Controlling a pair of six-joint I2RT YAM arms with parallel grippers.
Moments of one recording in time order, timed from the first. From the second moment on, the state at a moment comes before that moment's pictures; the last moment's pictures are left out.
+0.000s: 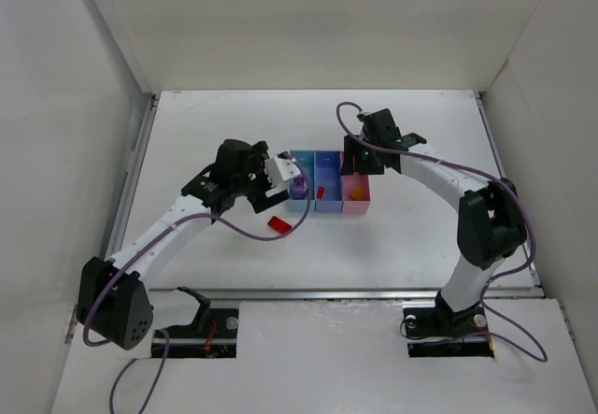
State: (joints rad) left arm -0.48 1.23 0.94 -0.35 0.20 0.71; right arm 0.43 1.76 1.33 -0.49 -0.08 0.36
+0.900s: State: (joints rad) left arm -0.24 0.61 0.73 -0.26 -0.02 0.13; right arm 0.96 1.72 1.33 -0.40 -0.14 -0.03
